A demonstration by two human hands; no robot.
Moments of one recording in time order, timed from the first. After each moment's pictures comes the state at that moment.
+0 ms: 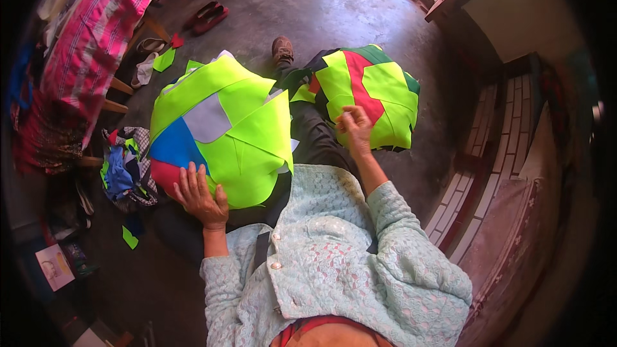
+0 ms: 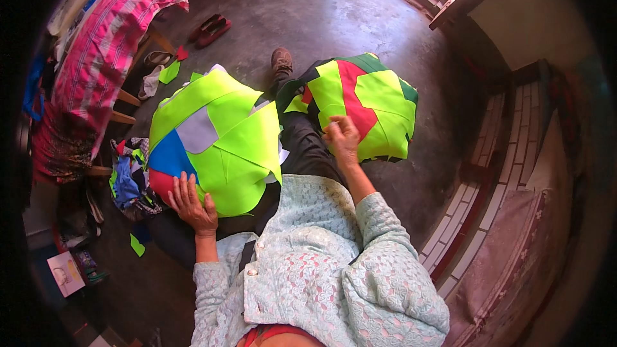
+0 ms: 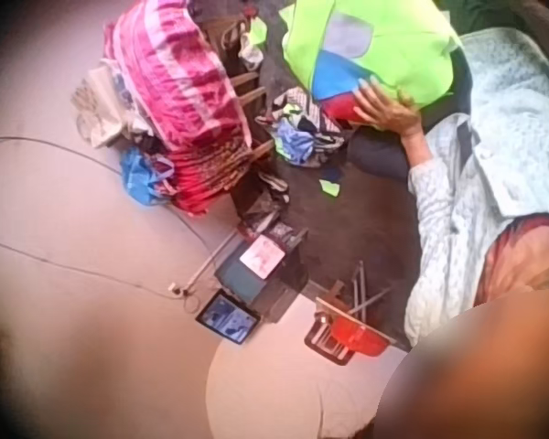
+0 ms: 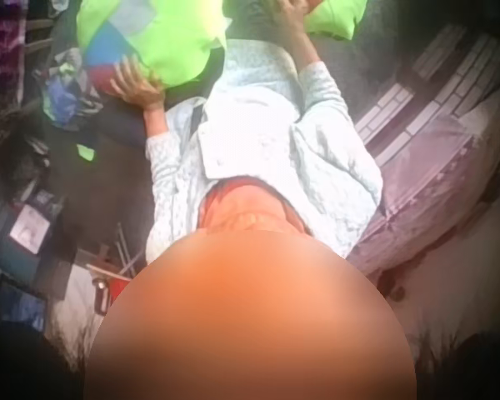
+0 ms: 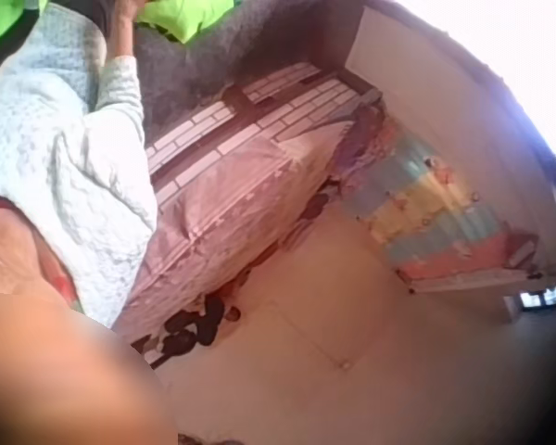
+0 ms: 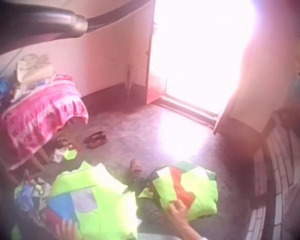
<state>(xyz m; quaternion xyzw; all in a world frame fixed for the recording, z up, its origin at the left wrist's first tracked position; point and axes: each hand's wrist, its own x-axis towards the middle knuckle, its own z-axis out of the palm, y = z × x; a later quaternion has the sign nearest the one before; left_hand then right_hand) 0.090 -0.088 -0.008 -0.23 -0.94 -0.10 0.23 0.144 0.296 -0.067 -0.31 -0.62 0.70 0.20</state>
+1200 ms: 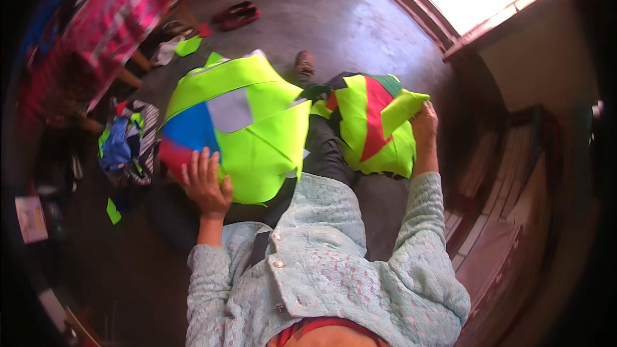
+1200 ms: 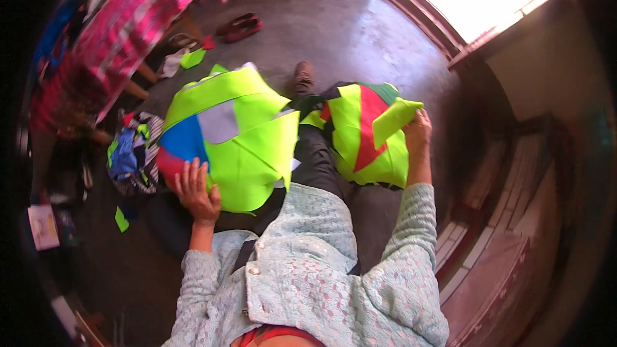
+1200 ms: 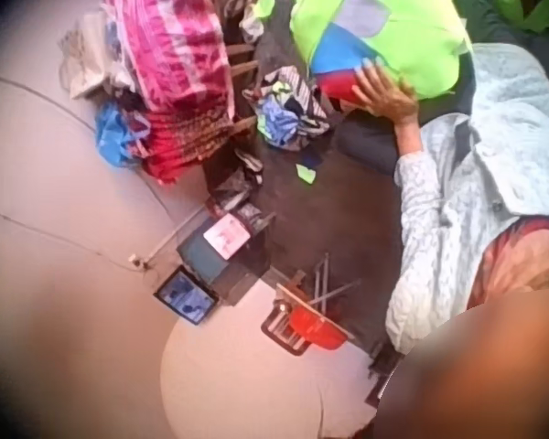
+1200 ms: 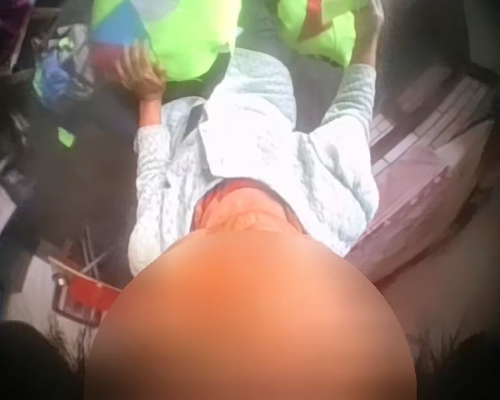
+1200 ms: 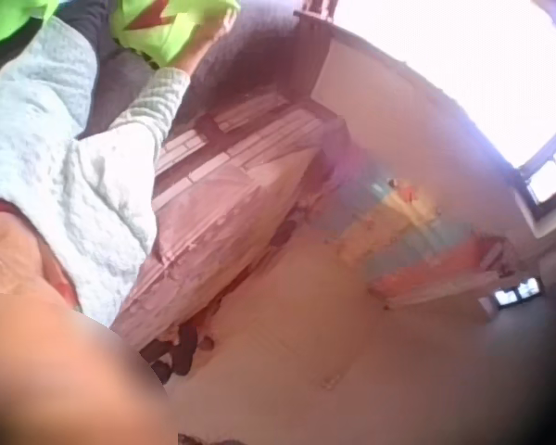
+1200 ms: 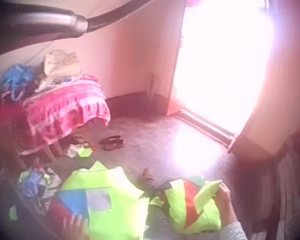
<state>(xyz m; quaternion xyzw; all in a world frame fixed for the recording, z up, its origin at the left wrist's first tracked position) 0.091 -0.091 -0.010 -0.22 -0.94 -0.12 0.23 0.123 0.496 -0.029 -0.21 -0.64 0.70 0.25</state>
